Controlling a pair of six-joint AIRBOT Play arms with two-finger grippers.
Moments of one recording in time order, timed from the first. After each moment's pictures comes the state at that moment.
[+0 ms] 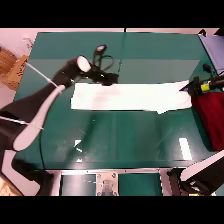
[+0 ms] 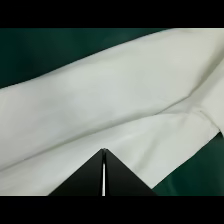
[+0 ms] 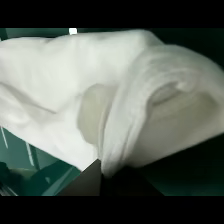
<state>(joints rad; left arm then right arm) -0.50 -1.80 1.66 1.00 -0.82 -1.47 -0.58 -1.99 1.84 -0.80 1.68 1.20</state>
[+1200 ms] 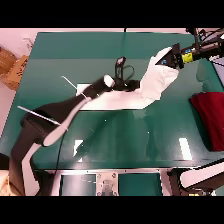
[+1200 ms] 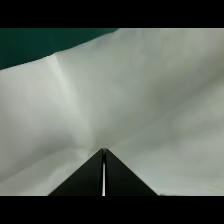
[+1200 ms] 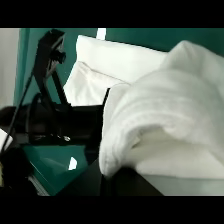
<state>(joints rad) -0.60 -1.99 1.78 0.68 -0.61 -1.37 -0.16 -1.70 1.86 -0.67 1.59 1.39</state>
